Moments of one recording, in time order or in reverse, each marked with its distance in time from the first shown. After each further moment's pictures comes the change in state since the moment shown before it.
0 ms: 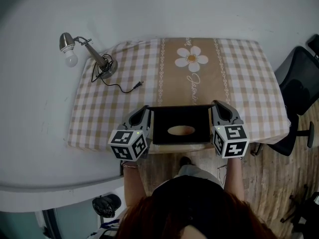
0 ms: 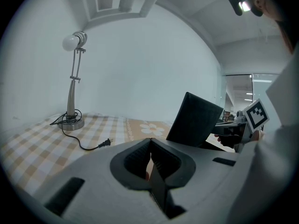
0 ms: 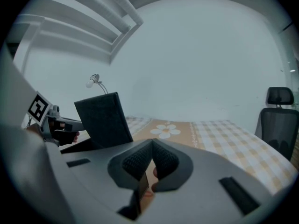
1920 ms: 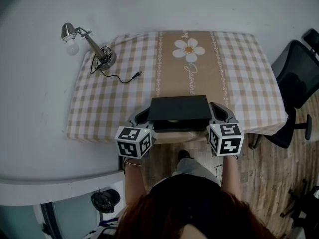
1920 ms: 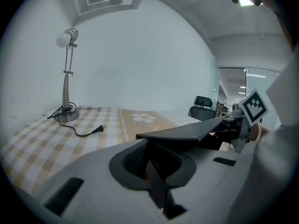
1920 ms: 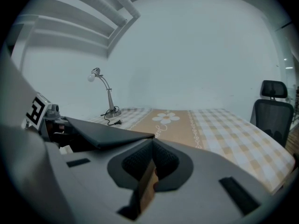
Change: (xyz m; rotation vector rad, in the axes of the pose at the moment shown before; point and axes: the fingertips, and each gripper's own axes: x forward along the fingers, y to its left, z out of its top) left arm -0.021 -0.037 -0.041 0.049 0.104 -0.057; right arm -0.033 0.019 -0.043 0.042 0.099 -0.020
